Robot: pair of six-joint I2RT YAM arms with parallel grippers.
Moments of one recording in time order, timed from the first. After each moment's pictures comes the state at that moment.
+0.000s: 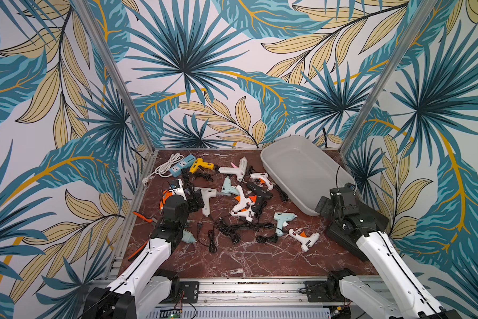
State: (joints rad) left arm -0.20 0.96 0.43 0.17 -0.15 -0.38; right arm 0.17 0.90 0.81 -0.84 0.40 0.62
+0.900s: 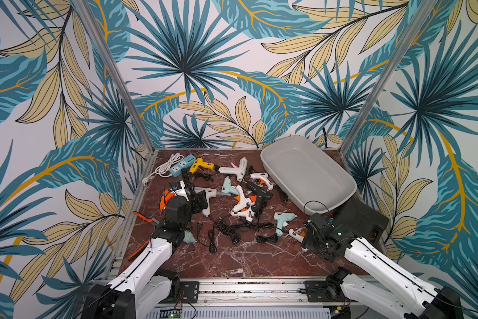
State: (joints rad) left arm -0.21 0.98 0.42 0.18 -0.09 -0.50; right arm 0.54 0.93 0.59 -1.06 0.20 1.07
